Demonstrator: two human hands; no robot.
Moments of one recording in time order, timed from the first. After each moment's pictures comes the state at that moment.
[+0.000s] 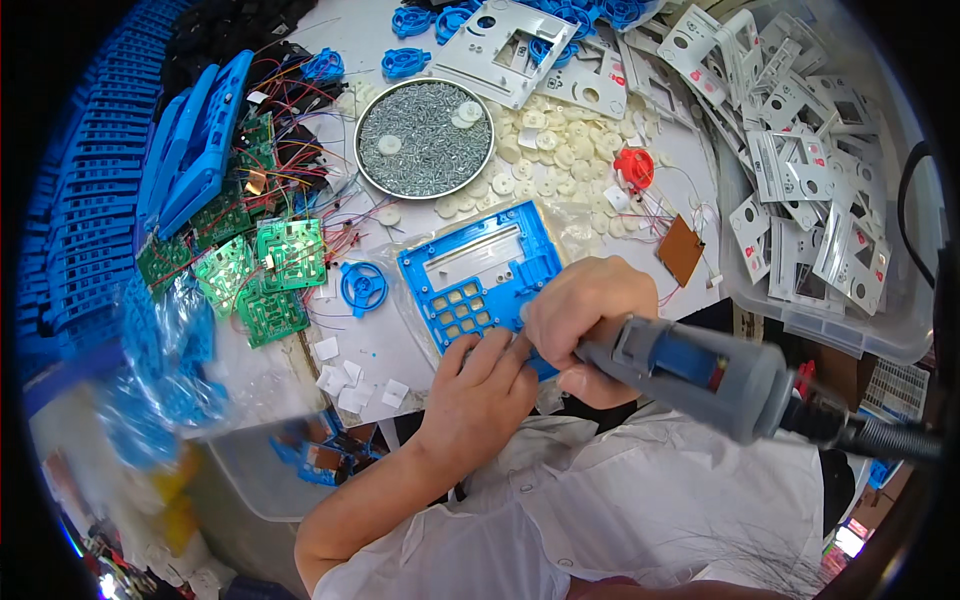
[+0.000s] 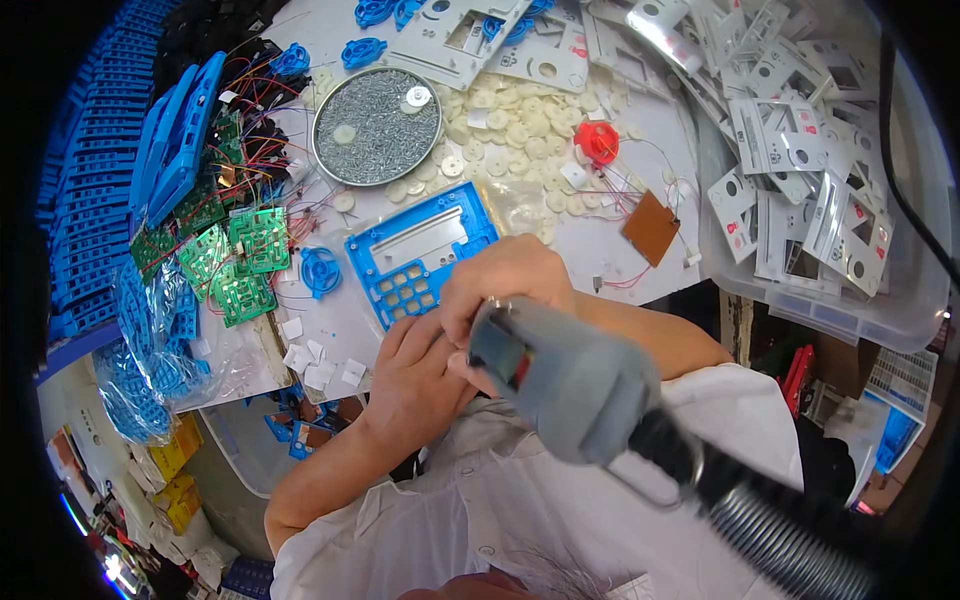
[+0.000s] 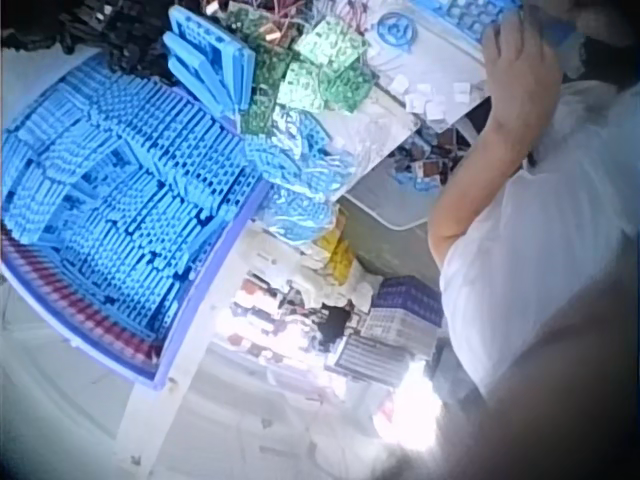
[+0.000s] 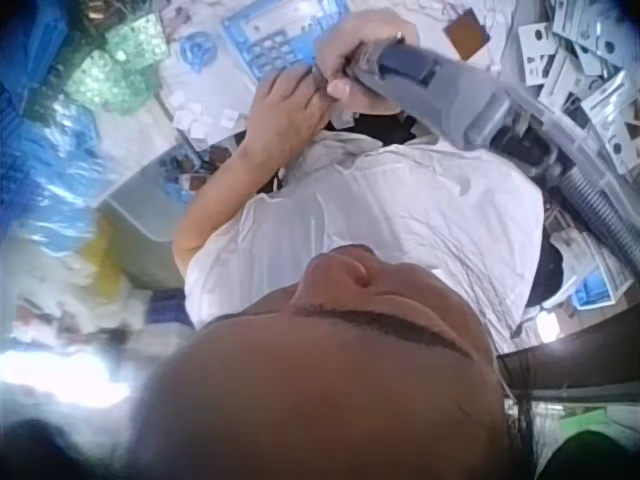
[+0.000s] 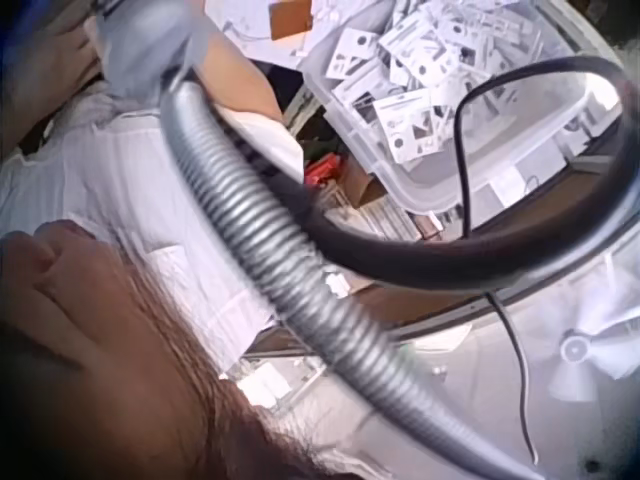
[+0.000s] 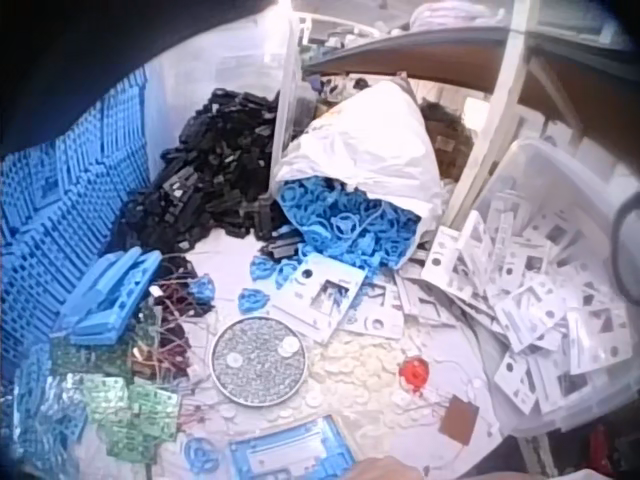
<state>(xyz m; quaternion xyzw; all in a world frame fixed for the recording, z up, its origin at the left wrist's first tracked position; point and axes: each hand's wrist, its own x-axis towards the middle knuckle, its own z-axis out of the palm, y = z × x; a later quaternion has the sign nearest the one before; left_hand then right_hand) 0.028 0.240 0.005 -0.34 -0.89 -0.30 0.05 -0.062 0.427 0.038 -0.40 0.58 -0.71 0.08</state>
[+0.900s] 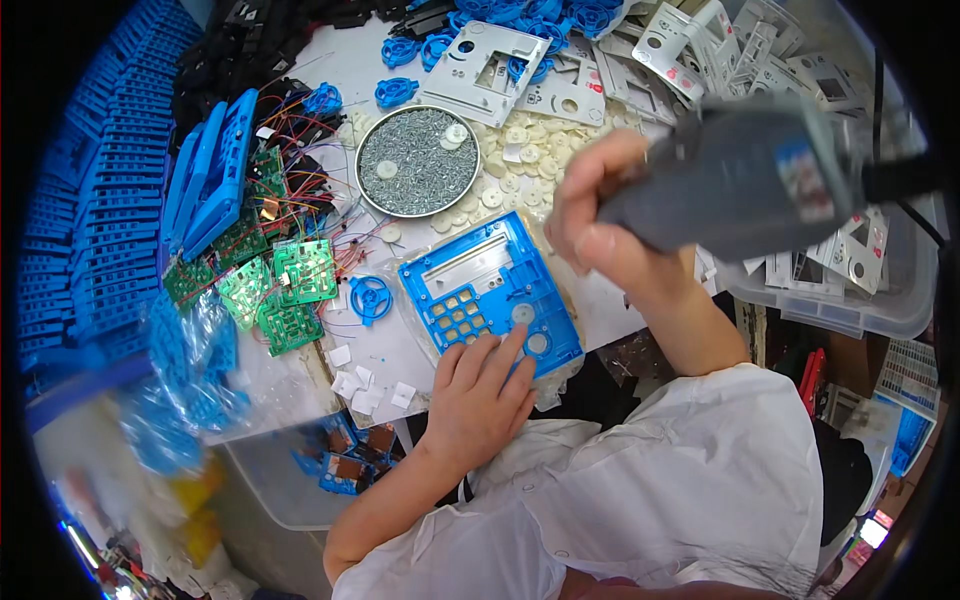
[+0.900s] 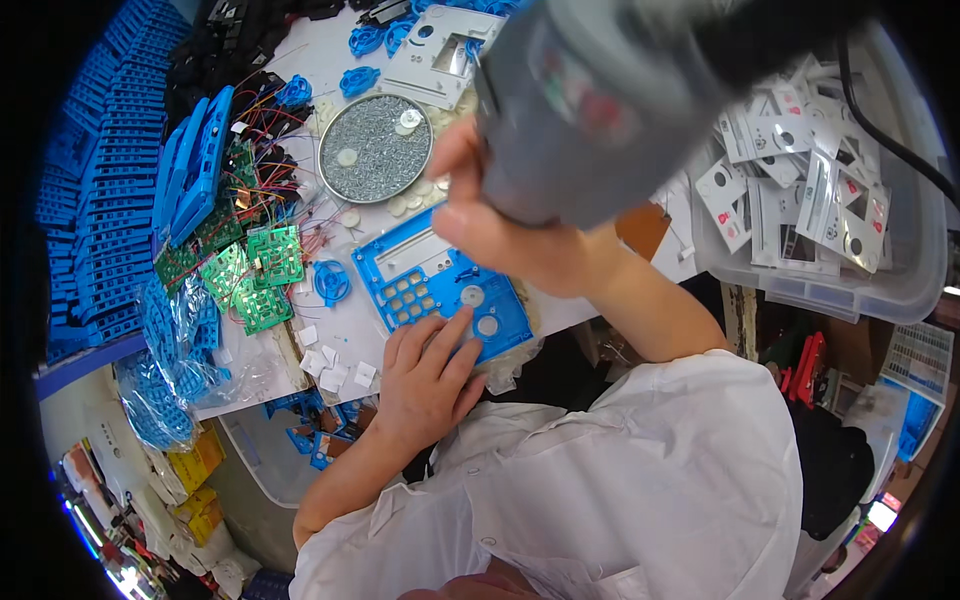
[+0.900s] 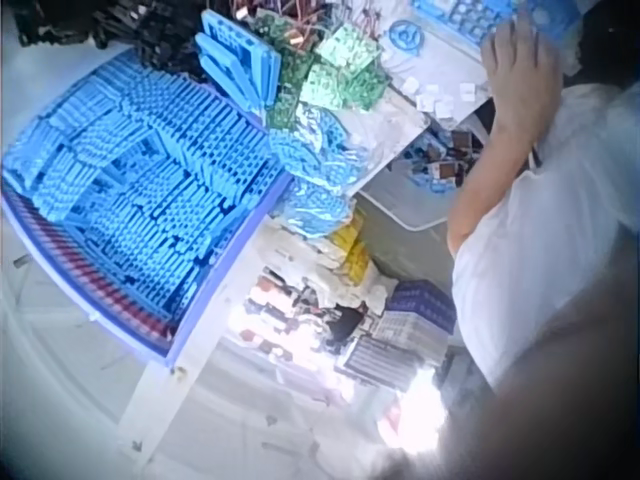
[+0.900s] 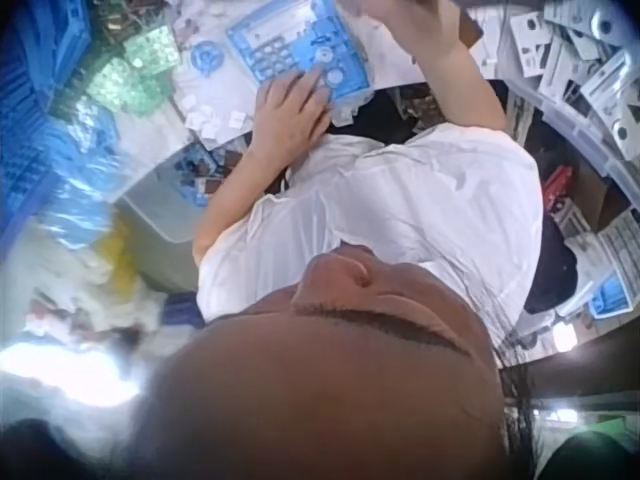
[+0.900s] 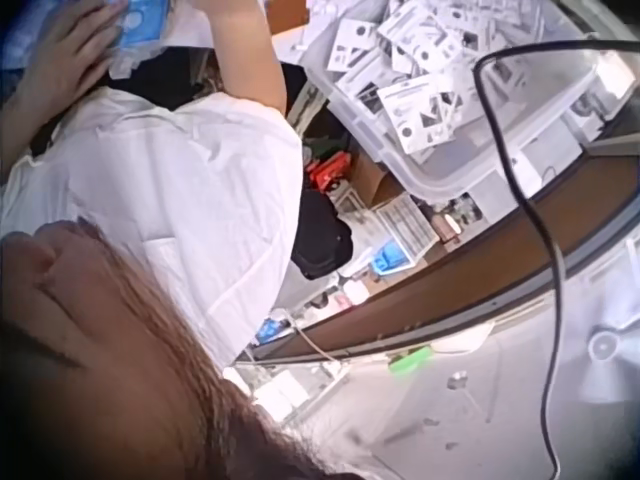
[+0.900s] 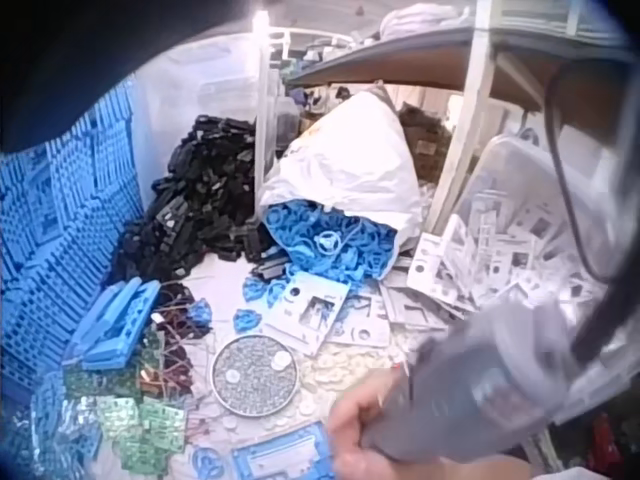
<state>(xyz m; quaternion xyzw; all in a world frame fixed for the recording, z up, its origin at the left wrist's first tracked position) 0.039 0.242 0.013 -0.32 -0.90 -0.30 0.04 -0.094 0.444 0.081 -0.24 0.63 -0.74 0.02</state>
